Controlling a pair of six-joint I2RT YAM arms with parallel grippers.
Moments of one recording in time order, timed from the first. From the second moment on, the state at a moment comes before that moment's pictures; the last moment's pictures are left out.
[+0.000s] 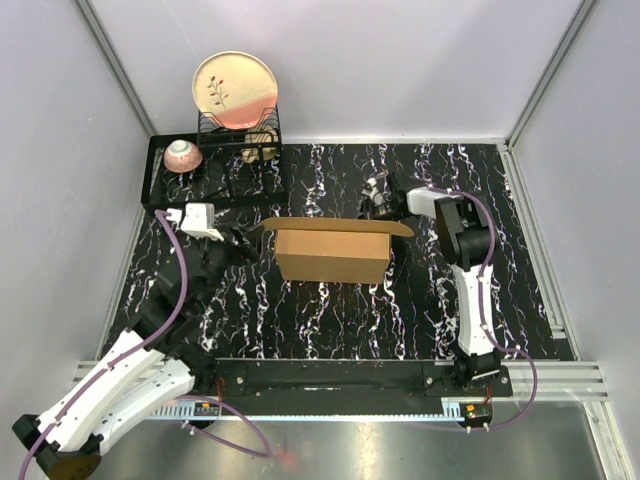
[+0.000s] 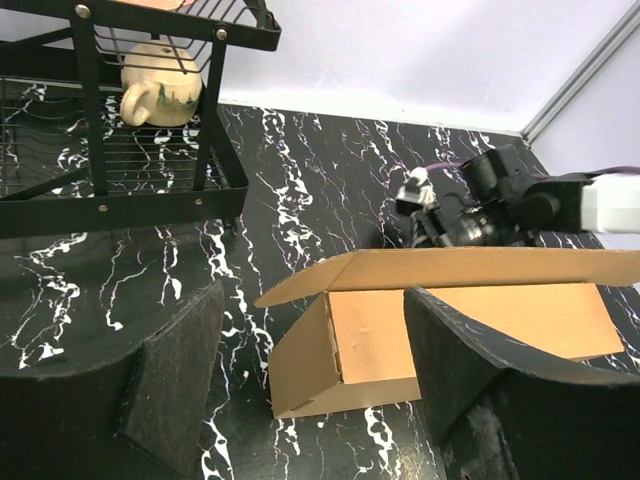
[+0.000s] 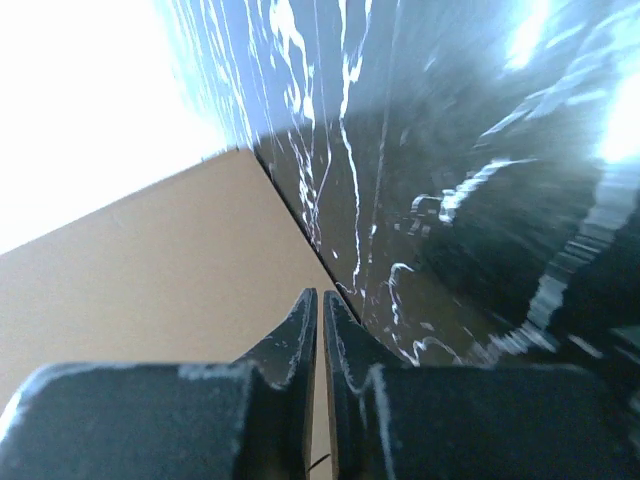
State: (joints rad) left arm -0.67 0.57 0.66 -0.15 -0.38 -0.34; right arm 0.29 2.32 1.51 -0.41 -1.09 0.43
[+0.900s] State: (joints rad) left arm -0.67 0.58 0.71 -0.14 -0.48 -0.26; right arm 0.27 1.09 1.12 -0.18 0.09 0.45
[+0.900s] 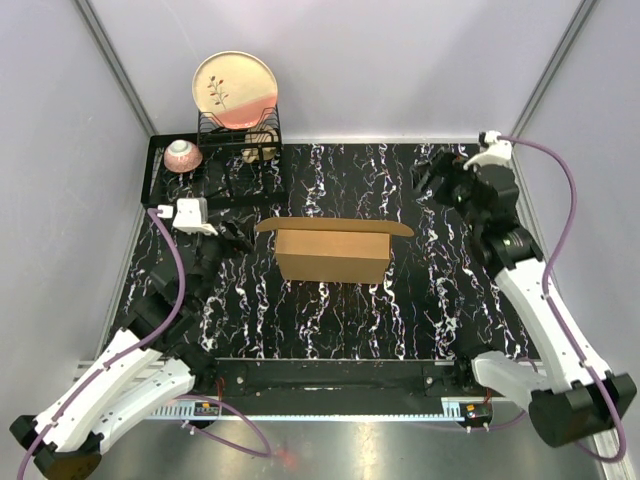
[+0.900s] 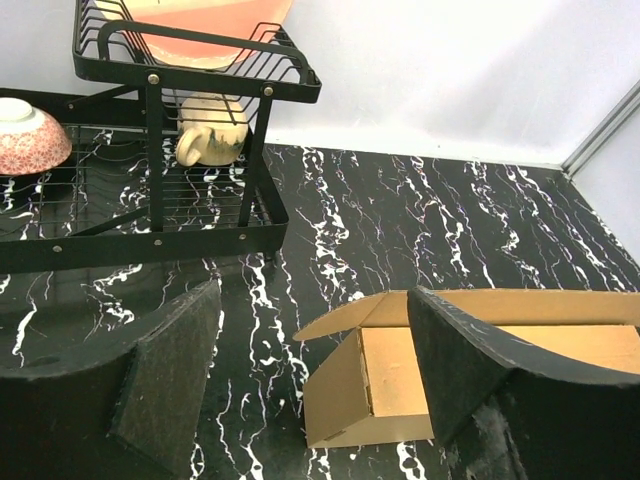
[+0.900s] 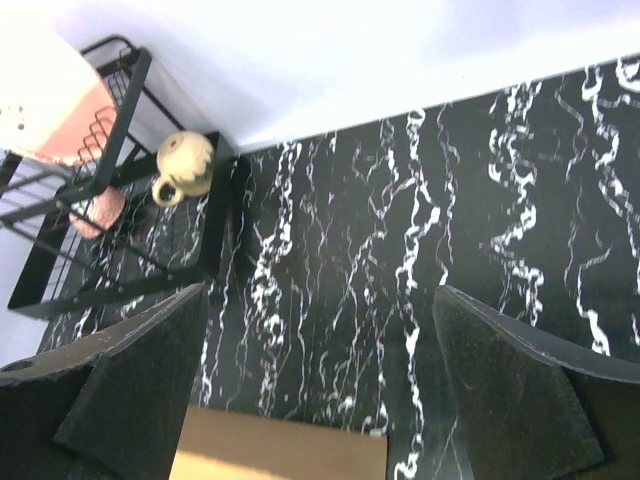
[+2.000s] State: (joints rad) left arm -0.32 0.80 0.85 -0.25 0.32 0.04; right arm 0.32 0.84 1.16 -0.61 -0.06 0.40
